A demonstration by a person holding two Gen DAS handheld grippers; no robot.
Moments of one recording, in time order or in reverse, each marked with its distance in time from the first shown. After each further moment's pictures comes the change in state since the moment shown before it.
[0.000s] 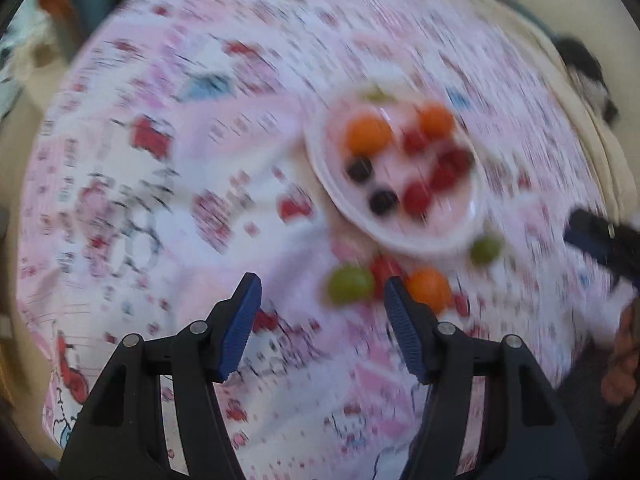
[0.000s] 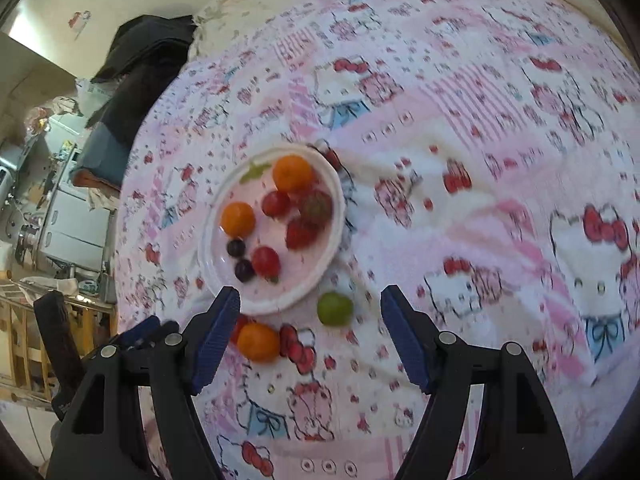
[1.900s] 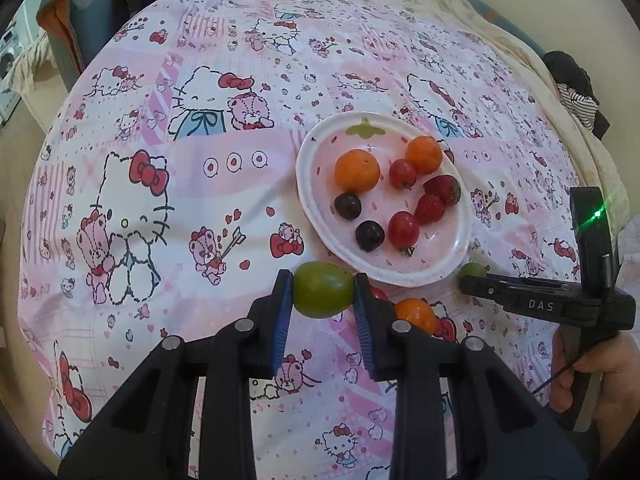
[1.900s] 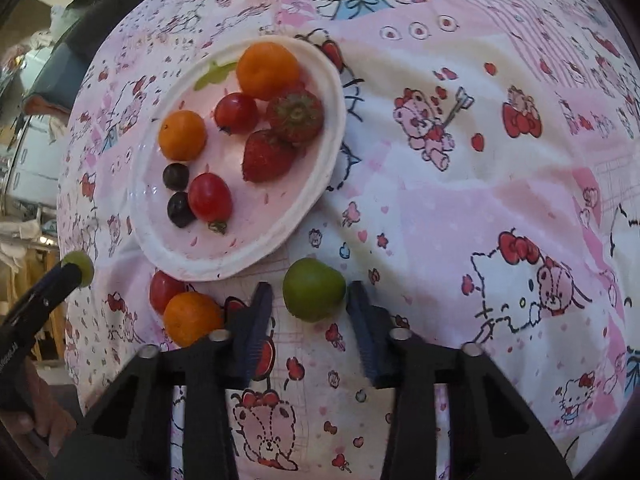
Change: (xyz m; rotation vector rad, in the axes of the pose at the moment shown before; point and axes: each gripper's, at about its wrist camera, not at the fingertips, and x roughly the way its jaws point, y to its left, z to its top) left arm -0.014 0.001 0.015 -0.021 -0.113 -0.016; right arm 0.097 0.001 -0.010 -0.121 0.234 -0.098
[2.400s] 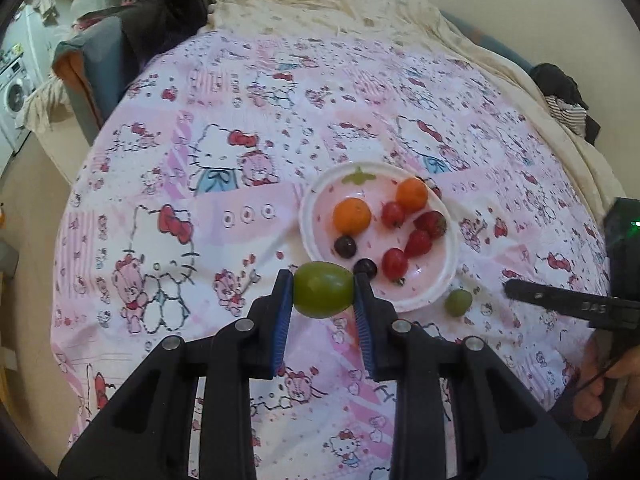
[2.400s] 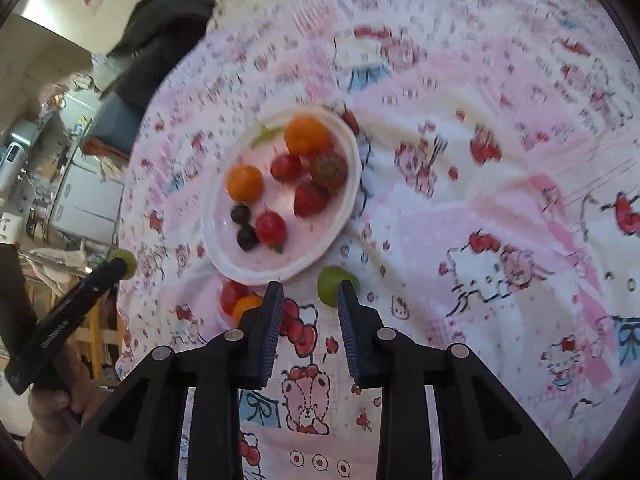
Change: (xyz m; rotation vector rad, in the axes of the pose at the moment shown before) left arm -0.043 -0.006 0.005 0.039 -0.146 0.042; right arm -0.075 -0.008 -0.022 0.041 -0.200 0.154
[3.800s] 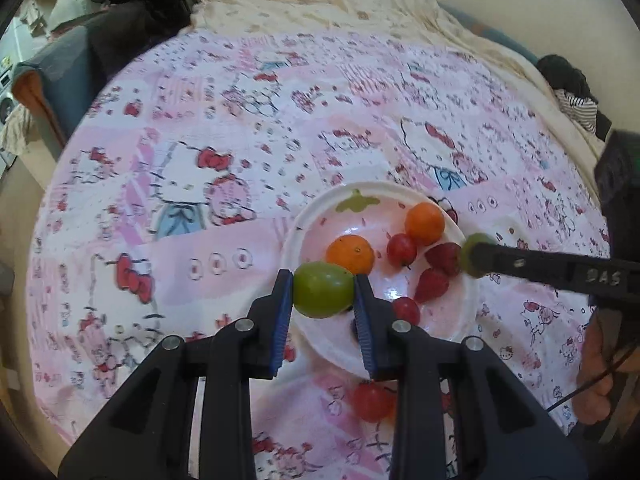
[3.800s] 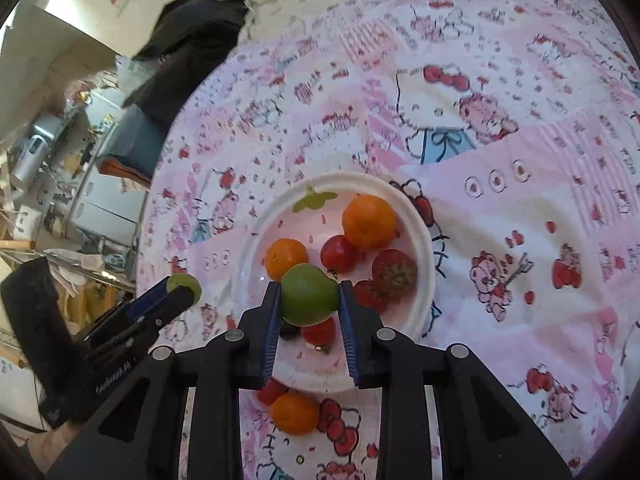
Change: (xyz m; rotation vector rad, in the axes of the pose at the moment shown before) left arm 0.065 -0.019 0.042 0.049 0.025 -0.008; right arm 0.053 0.031 0.075 -0.060 -0.007 0.095
